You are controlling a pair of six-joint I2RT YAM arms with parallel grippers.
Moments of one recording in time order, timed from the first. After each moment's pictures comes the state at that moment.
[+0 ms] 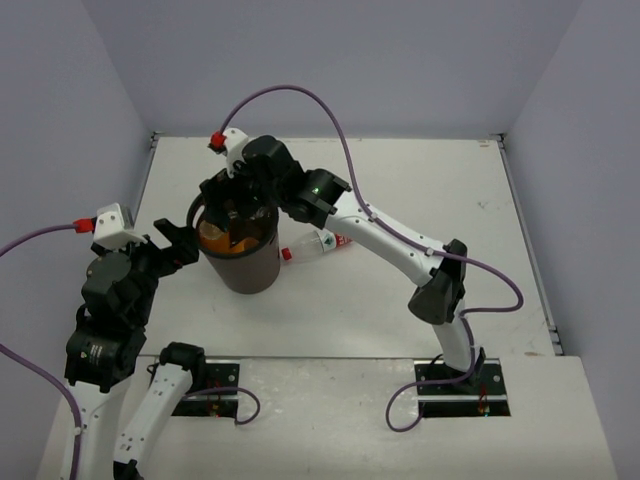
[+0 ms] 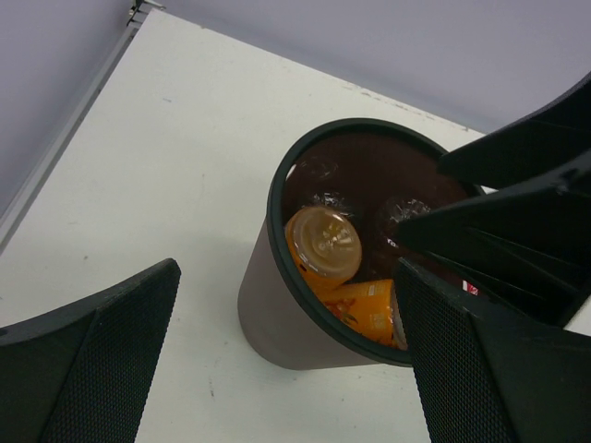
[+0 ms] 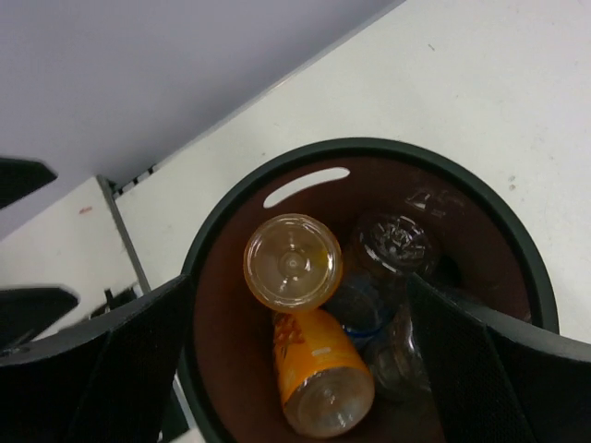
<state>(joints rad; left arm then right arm) -0.19 0.47 1.00 -0.75 -0.27 -0.39 1.02 2.08 2.27 -0.61 -0.09 0.21</state>
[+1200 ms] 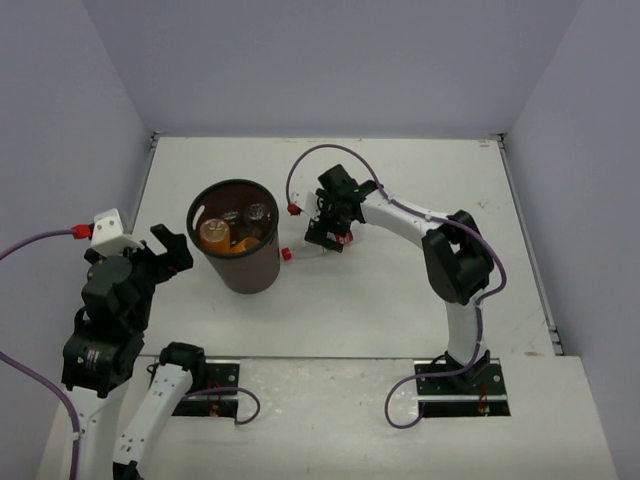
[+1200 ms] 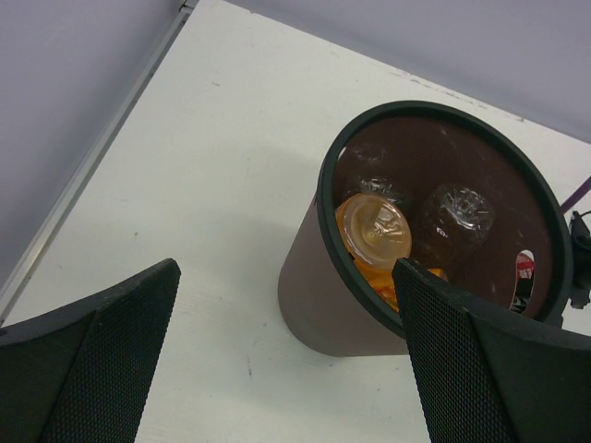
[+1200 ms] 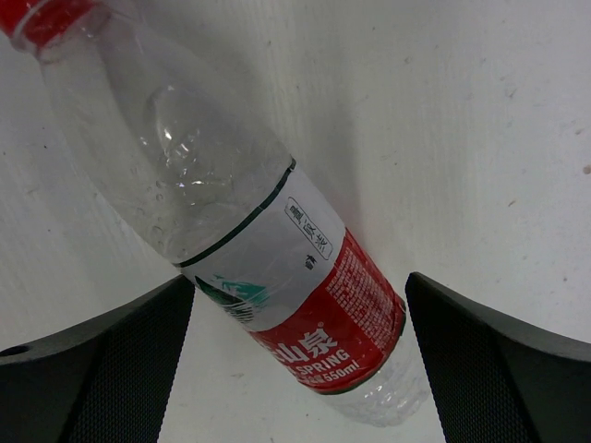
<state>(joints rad) -0.19 0.46 1.02 -0.84 -0.35 -0.36 0.65 2.02 1.56 -0.62 -0.17 -0.69</state>
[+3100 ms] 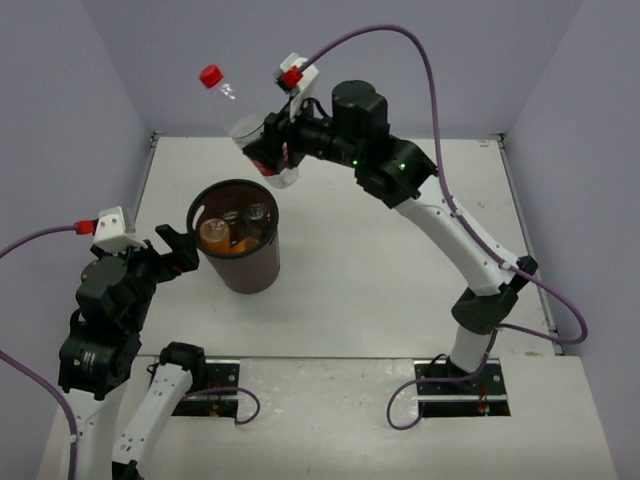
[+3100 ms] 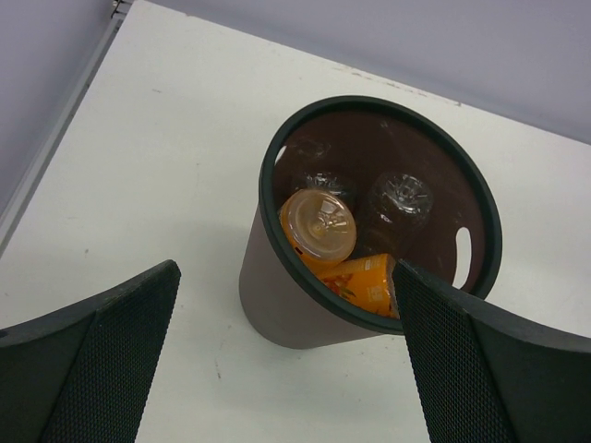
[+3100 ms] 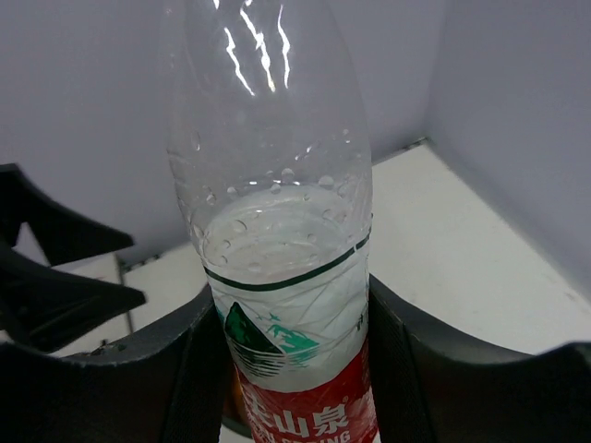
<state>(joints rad) -0.19 0.46 1.05 -0.82 -0.21 -0.36 0.86 1.81 2.24 -0.50 -0.27 0.09</state>
